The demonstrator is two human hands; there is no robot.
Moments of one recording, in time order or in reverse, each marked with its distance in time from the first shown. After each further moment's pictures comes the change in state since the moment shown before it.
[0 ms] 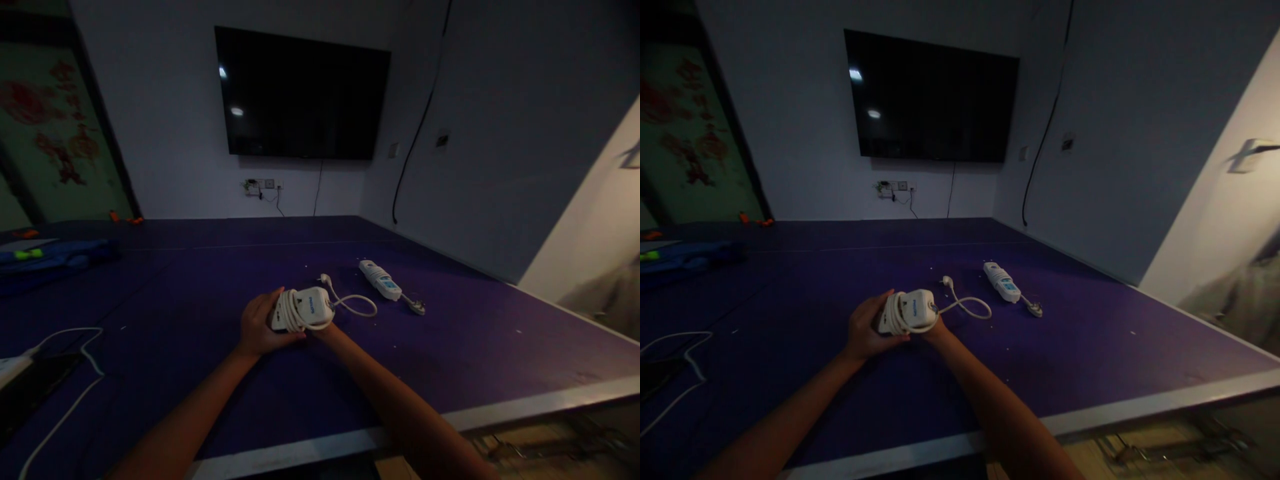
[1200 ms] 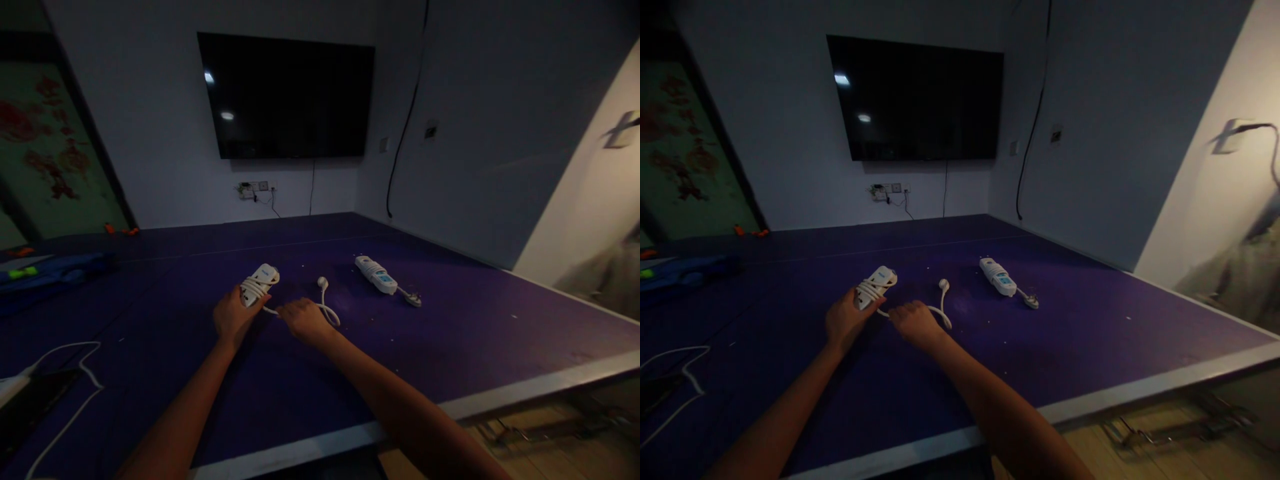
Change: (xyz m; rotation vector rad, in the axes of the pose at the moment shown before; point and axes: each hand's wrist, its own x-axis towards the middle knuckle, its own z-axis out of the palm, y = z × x) left_hand 0.018 -0.040 -0.008 0.567 -0.271 -0.615; right_hand -0.009 -0.058 0.004 -1.226 -0.228 -0.310
